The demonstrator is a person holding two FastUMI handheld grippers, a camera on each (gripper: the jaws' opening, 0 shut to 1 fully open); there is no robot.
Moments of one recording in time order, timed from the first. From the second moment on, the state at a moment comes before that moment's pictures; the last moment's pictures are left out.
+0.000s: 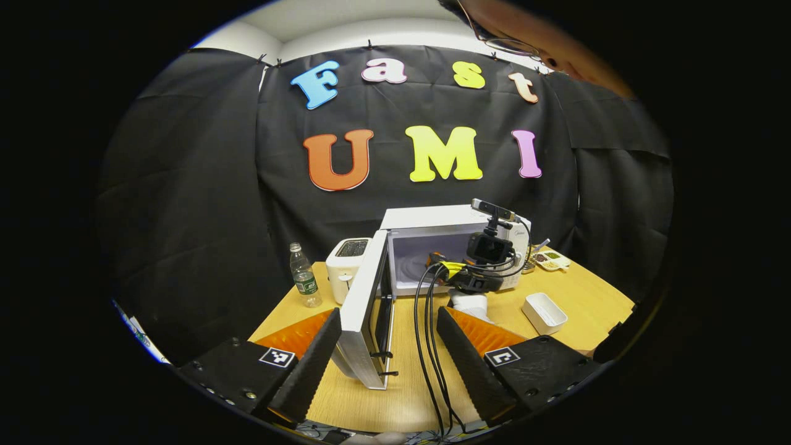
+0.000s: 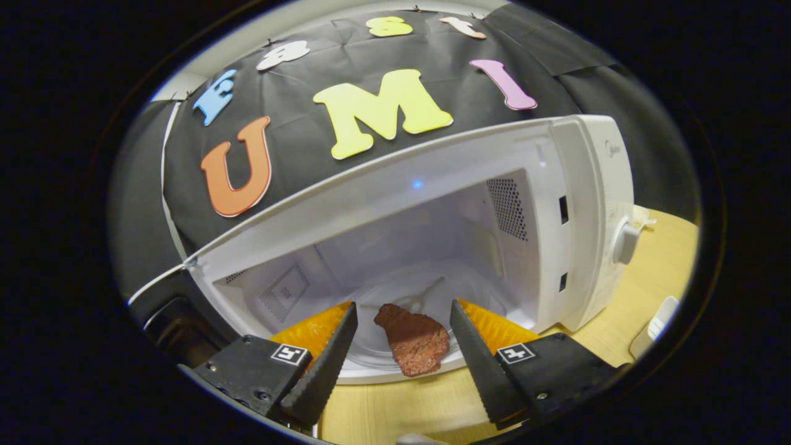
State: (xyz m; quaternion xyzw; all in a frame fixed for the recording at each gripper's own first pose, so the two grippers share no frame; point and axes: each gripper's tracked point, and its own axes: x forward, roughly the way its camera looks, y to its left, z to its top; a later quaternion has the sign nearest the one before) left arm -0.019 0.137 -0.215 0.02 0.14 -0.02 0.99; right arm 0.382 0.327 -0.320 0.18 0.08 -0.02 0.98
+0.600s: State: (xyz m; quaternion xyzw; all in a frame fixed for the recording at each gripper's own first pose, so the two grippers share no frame) left arm -0.003 0.161 -0.169 0.03 0.10 -0.01 0.99; right arm 0.222 0.273 -0.156 0.03 0.06 0.08 0.99
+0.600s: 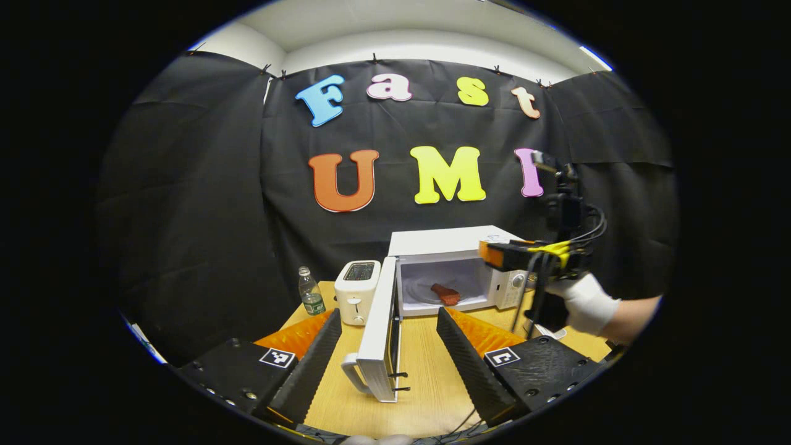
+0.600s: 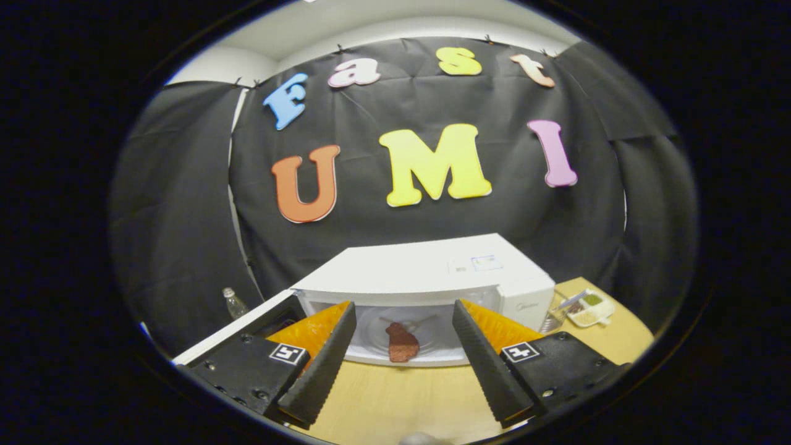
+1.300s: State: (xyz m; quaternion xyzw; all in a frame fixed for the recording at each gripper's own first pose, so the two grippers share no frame) left arm 0.026 0.244 -0.175 0.02 0.08 0.06 0.99; right arm 0.049 0.144 -0.132 -0.03 0.11 0.05 0.99
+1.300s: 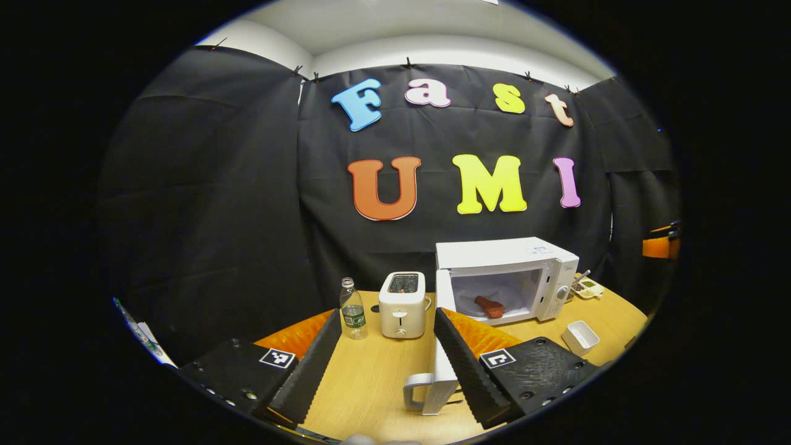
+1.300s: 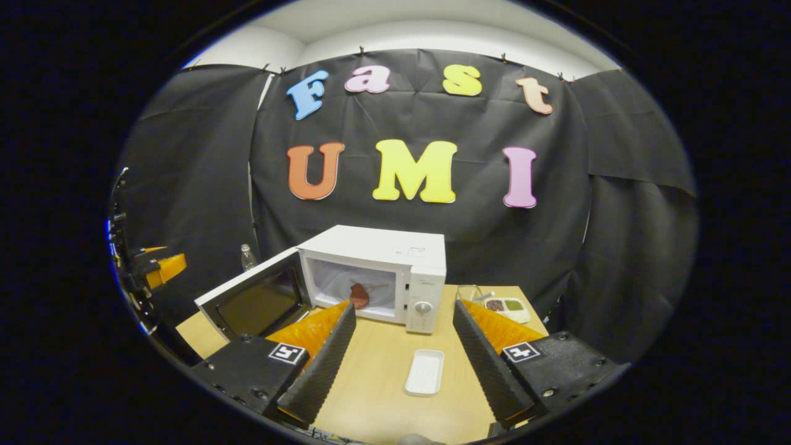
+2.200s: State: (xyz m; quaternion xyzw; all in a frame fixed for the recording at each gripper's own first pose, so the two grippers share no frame) left arm 0.042 0.260 -0.306 0.00 0.16 0.04 0.99; right arm 0.014 0.113 -0.156 0.00 0.15 0.01 0.99
